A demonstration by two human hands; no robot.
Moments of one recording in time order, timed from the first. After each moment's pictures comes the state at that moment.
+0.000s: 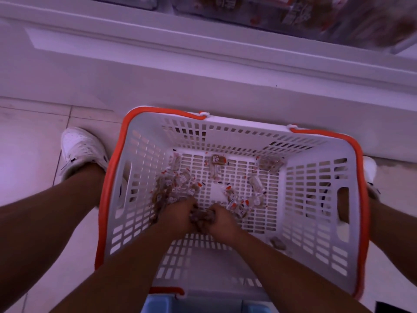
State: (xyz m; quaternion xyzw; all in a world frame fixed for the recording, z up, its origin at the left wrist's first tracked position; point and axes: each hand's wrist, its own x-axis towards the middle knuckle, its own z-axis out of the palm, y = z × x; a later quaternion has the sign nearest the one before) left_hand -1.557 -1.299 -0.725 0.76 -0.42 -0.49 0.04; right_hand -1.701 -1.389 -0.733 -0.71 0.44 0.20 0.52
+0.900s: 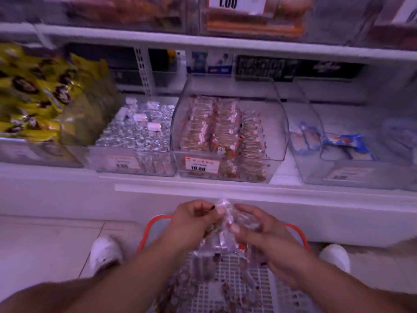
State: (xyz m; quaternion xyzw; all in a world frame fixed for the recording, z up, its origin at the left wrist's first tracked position) left_hand -1.545 -1.404 -0.381 0.67 -0.21 -0.46 0.54; right_hand -1.704 -1.486 -0.373 -0.51 0.36 -0.14 0.77
